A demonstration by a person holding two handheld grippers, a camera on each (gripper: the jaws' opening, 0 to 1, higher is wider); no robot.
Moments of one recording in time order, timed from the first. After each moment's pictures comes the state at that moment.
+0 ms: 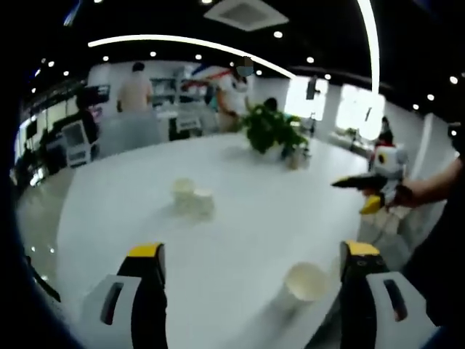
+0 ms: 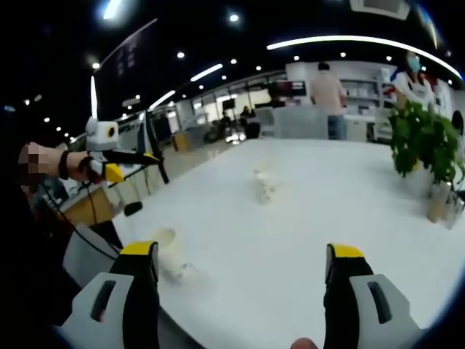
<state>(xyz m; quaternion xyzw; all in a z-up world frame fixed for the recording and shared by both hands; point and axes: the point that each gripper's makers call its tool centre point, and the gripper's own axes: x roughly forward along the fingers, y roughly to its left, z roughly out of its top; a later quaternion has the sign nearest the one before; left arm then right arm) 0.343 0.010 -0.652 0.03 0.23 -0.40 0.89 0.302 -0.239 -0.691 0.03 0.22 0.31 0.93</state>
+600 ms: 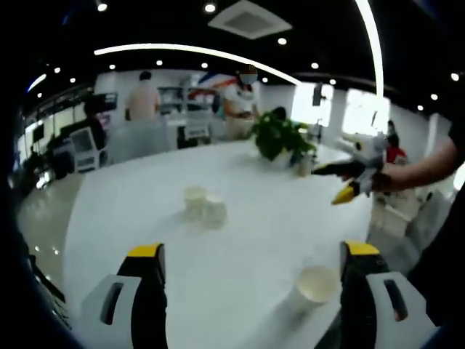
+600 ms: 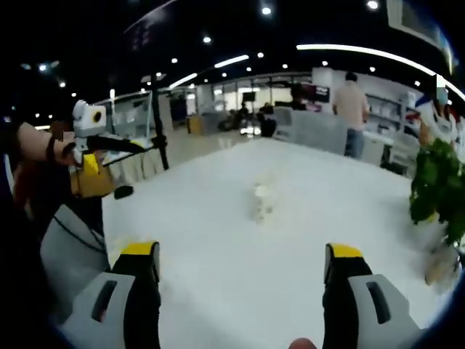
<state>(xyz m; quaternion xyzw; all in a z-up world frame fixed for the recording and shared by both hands) 0.348 0.018 -0.648 0.02 0.21 -0.38 0.90 0.411 -0.207 -0.683 -0.09 0.21 0.37 0.90</state>
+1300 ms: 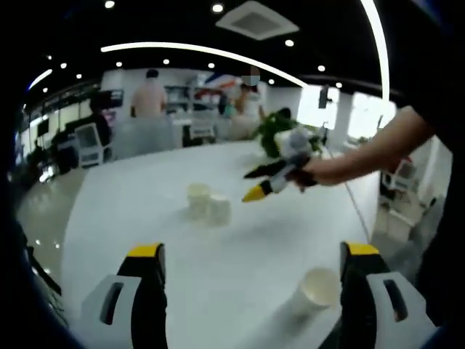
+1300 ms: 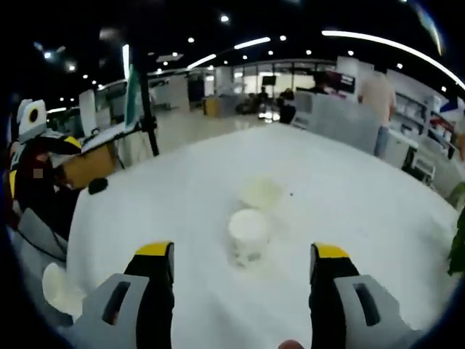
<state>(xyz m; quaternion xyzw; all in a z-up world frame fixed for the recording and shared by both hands) 0.355 0.018 -0.661 0.01 0.22 -0.37 0.90 0.571 -0.141 -0.755 -0.06 0.26 0.38 0.88</state>
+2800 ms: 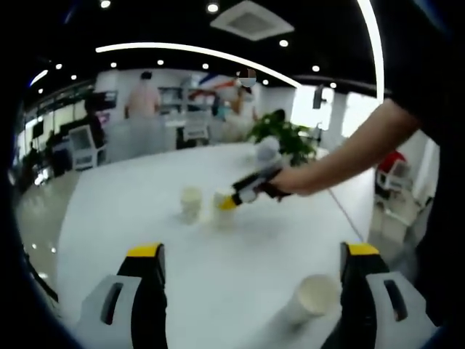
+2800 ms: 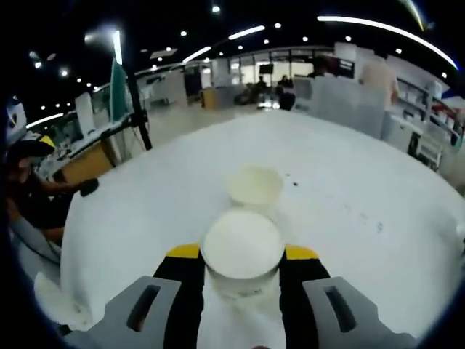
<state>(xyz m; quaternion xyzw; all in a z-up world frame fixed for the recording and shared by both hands) 0.362 0.002 -0.652 0.01 0.21 -0.39 0.90 0.580 -0.131 -0.773 -0.08 0.28 0.40 0.87</state>
